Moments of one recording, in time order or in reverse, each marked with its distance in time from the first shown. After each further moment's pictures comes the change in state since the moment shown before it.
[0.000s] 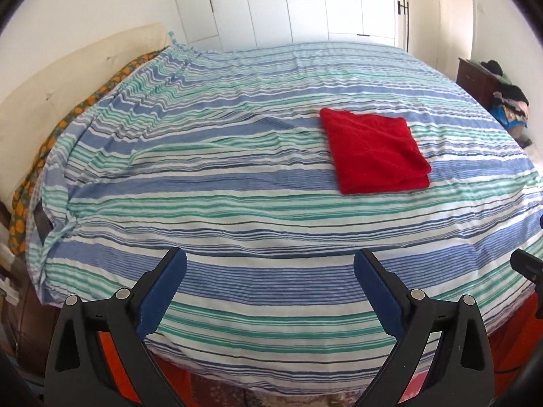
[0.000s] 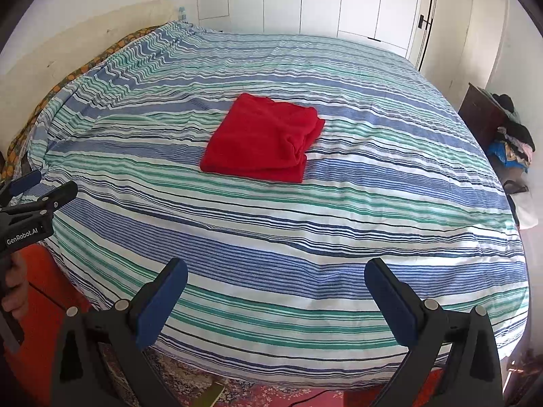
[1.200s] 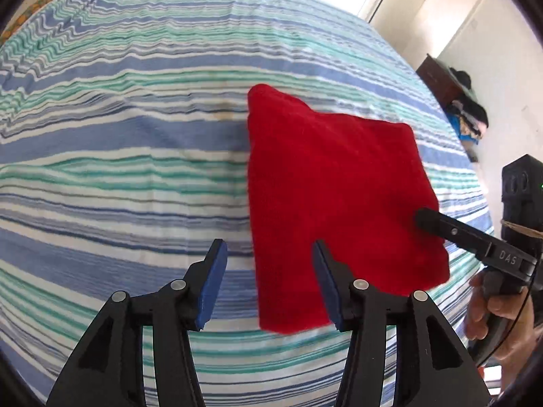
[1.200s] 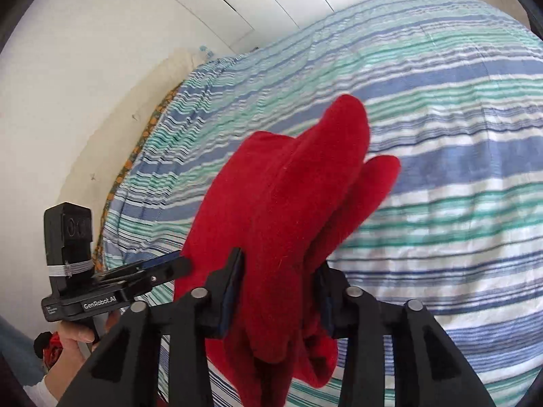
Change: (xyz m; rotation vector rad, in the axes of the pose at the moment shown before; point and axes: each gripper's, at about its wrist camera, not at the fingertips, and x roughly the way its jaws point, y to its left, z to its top) left arm 0.200 -0.056 0.149 -0.069 0.288 -0.377; right arm 0.214 -0.098 0.205 0.285 0.064 0.541
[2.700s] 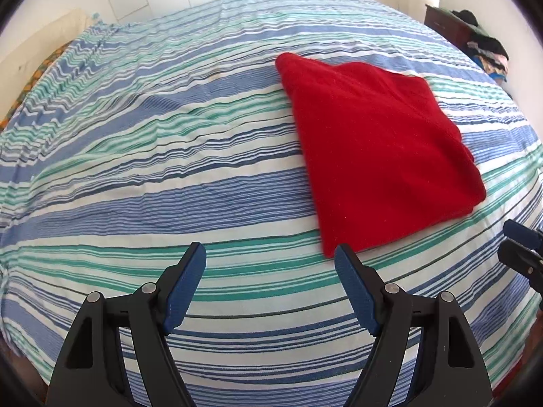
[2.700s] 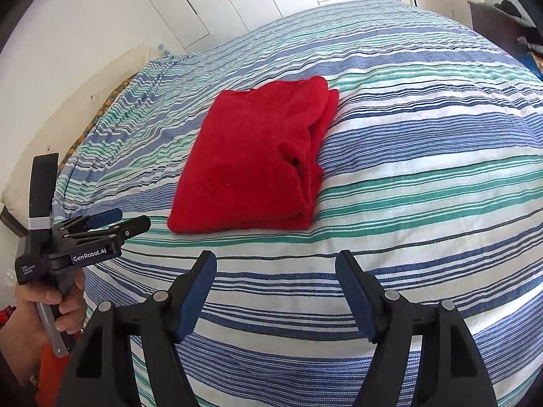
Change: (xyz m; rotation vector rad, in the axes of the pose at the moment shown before) left arm 0.010 -0.066 -0.095 0.192 -0.067 0.247; right arm -0.065 -0.045 -0.184 -0.011 -0.113 -0.204
